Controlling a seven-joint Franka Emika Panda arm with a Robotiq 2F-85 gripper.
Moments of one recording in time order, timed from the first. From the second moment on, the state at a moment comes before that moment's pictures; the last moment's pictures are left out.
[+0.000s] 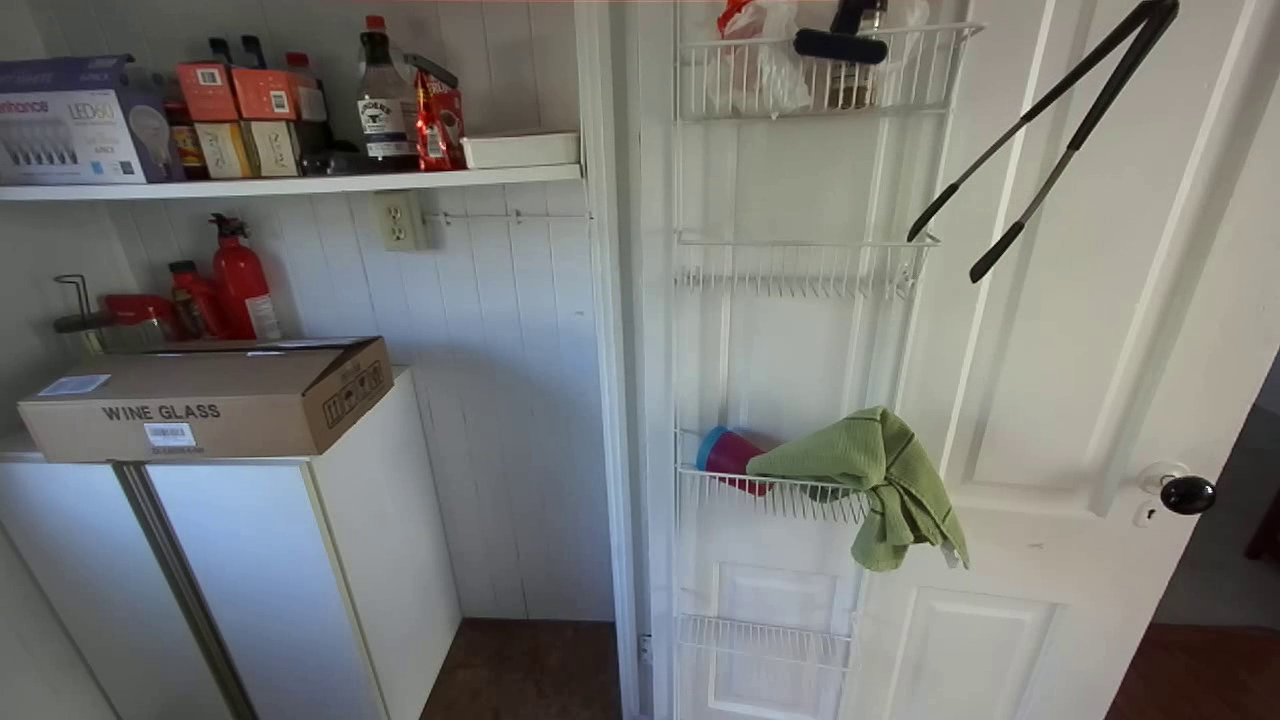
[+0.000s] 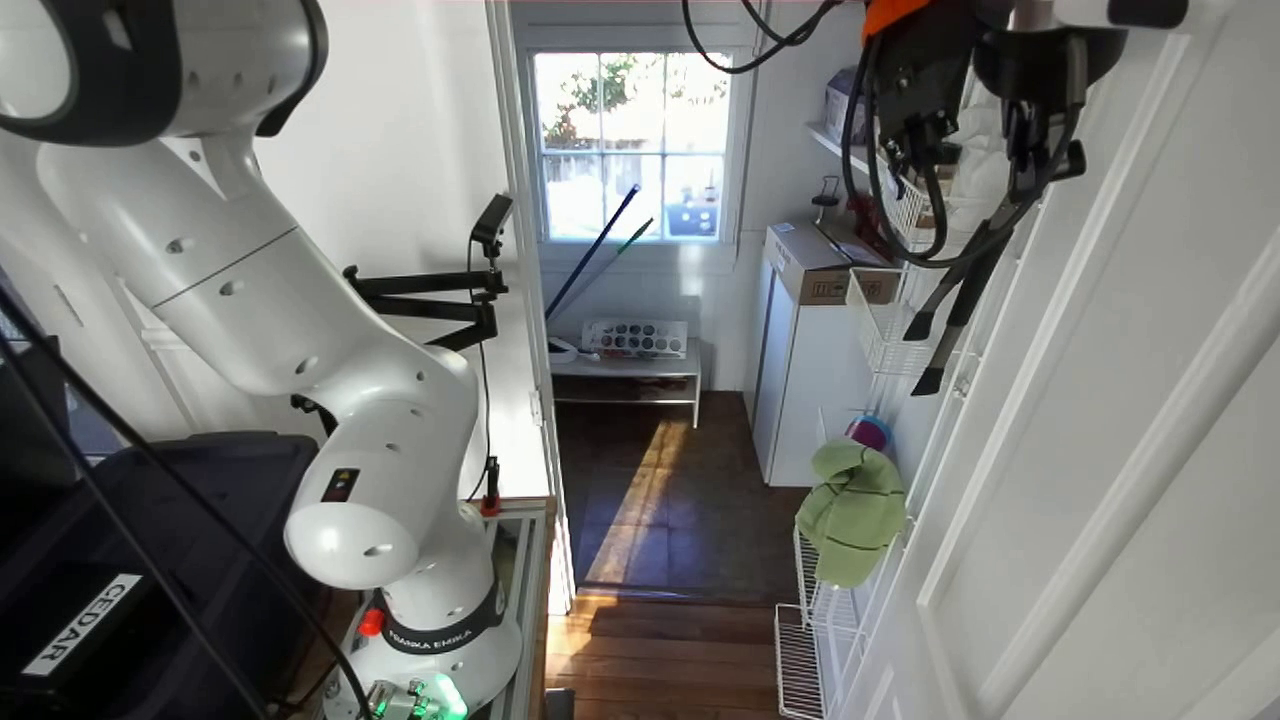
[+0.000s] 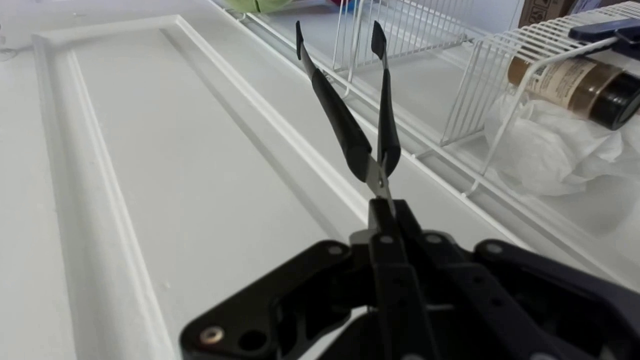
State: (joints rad) arm -0.02 -0.44 -0.06 -2.04 0.48 2.09 0.11
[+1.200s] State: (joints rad) arm 0.04 -0.44 -0.03 -2.15 0.48 2.13 0.11
